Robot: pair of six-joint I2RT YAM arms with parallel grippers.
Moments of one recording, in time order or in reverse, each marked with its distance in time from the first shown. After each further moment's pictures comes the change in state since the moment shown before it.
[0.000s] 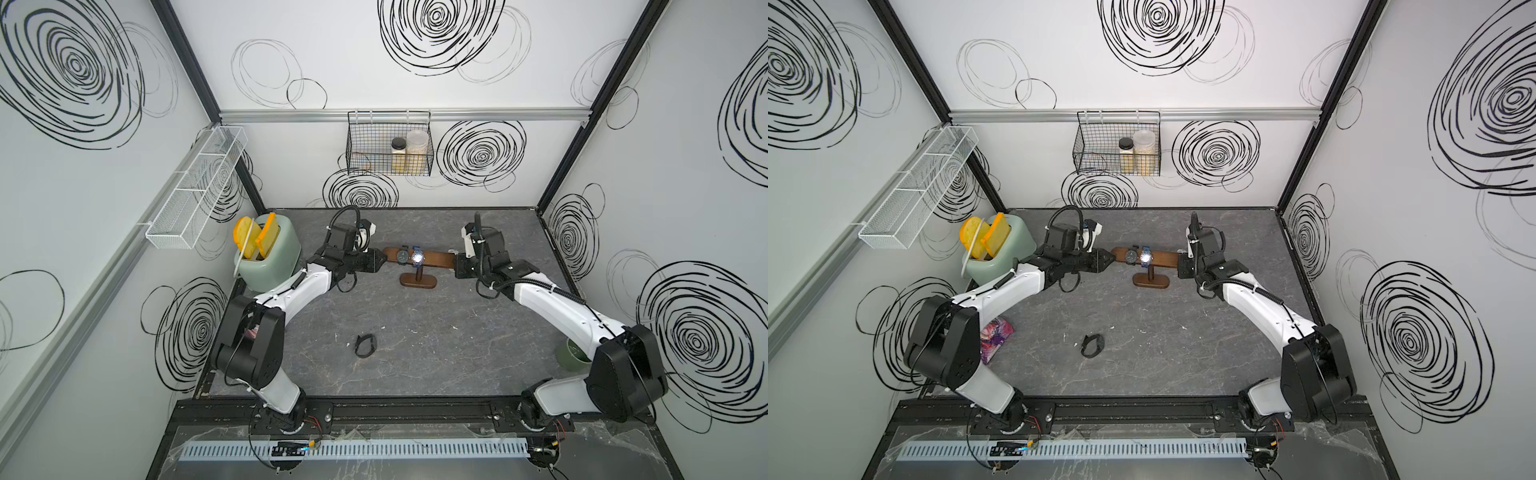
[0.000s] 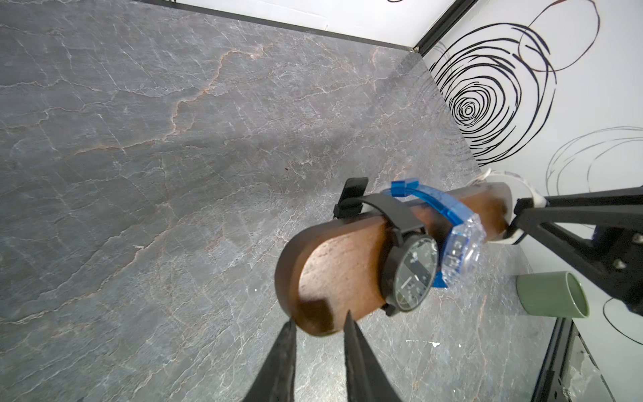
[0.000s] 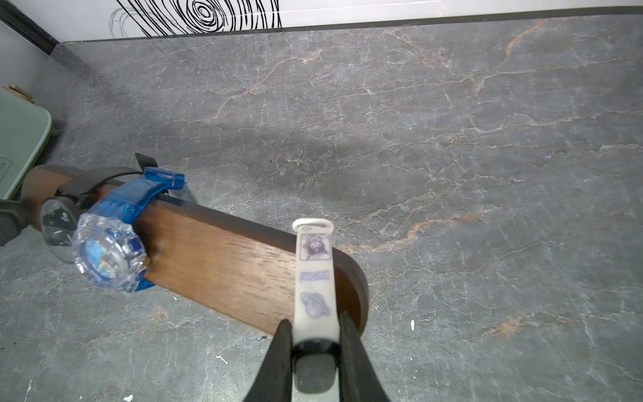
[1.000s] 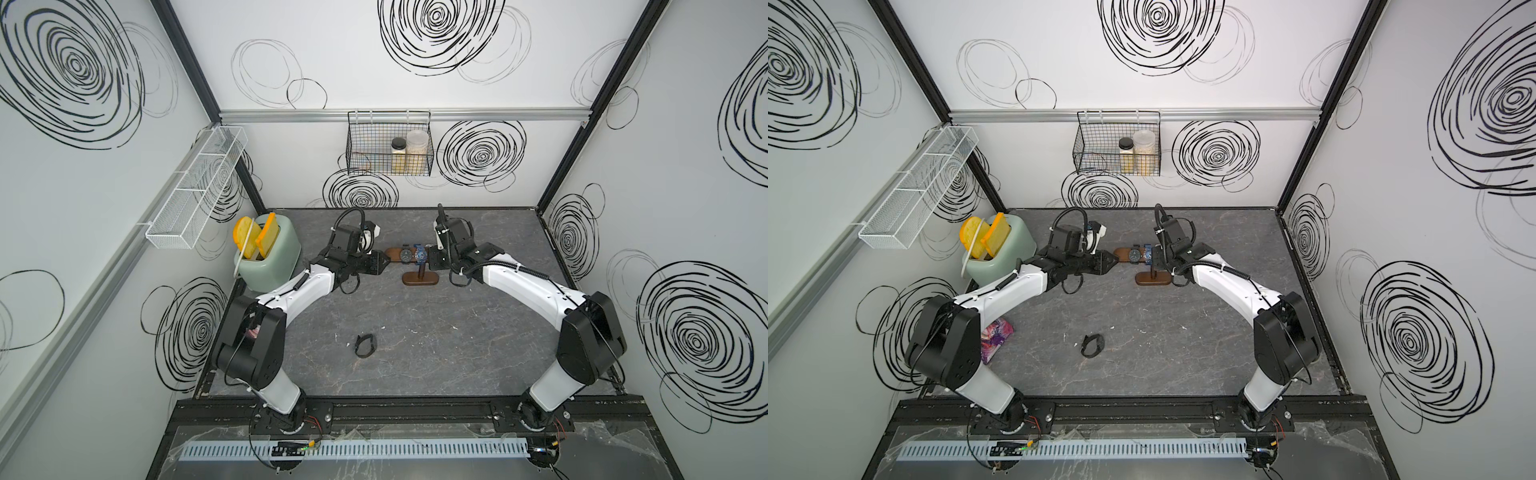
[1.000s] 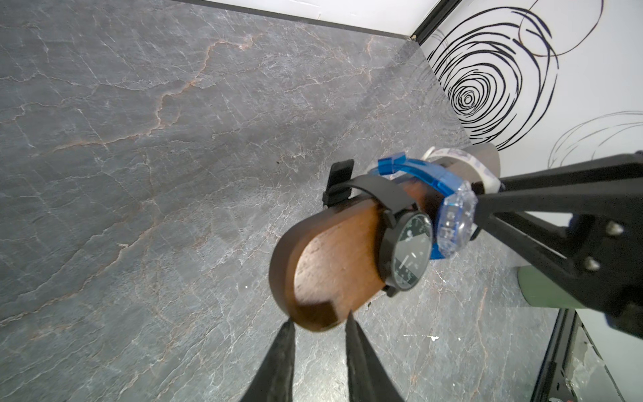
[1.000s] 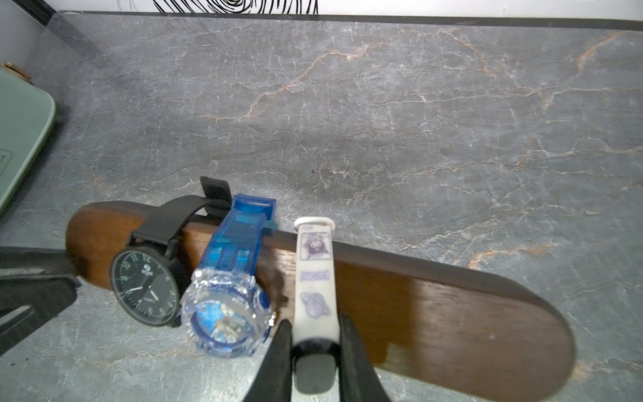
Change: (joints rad) left arm -0.029 0.000 0.000 -0.008 -0.017 0.008; right arm 0.144 0.236 0.272 -0.111 0.098 0.082
